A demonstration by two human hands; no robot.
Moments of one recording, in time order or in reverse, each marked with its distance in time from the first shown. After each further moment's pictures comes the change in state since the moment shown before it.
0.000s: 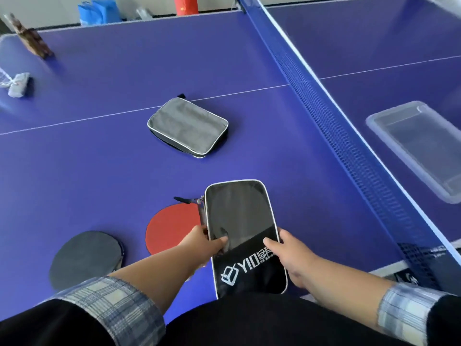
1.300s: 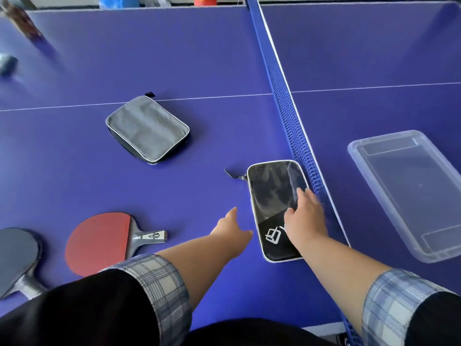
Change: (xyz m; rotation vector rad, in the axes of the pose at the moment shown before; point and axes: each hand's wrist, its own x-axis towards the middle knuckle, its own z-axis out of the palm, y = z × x) left_hand 0.058 0.184 0.190 0.123 0.006 0.042; right_hand 0.111 -0.108 -0.211 -0.843 0.458 -0.431
